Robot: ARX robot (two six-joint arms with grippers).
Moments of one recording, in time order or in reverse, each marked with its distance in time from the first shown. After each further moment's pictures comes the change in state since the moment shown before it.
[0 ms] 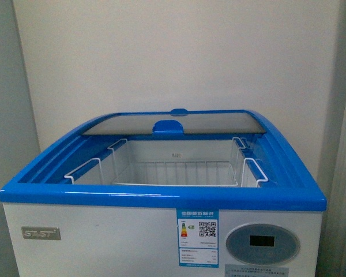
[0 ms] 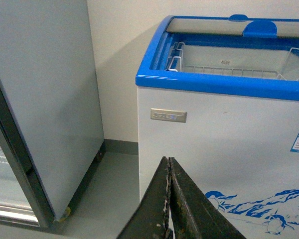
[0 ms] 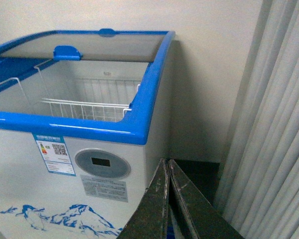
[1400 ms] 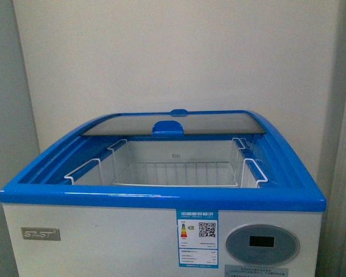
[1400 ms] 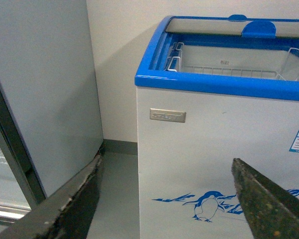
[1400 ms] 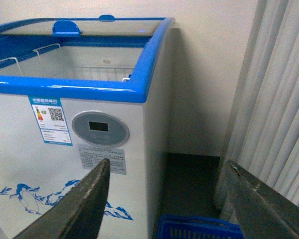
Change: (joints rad) left arm 0.000 0.000 0.000 0.000 0.000 0.000; right arm 0.000 -0.331 -0.182 -0.124 0.001 -0.001
